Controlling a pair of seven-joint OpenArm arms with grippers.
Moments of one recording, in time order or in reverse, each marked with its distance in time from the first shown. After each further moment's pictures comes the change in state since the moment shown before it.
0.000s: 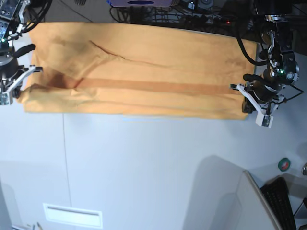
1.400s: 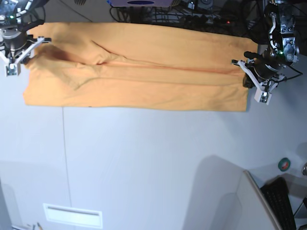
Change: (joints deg) left arm 8.8 -1.8 0.2 -0.5 0.2 0.0 -0.2; right arm -8.1 -4.9 2.0 -0.4 0.2 0.1 -4.3
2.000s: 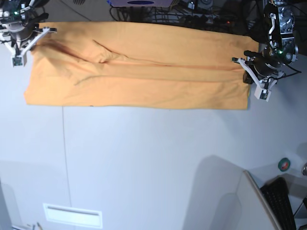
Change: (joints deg) left arm -0.4 -0.1 0.0 -2.9 0.2 0.0 0.0; right arm -1.3 -1.2 -0.3 -1.6 0.0 0.0 -6.1
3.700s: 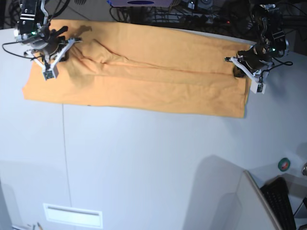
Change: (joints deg) left arm -4.0 6.8 -5.3 -12.5 -0.8 -4.5 -2.9; right arm 6.4 7.4 -18.1 -14.7 6.8 -0.5 2.6
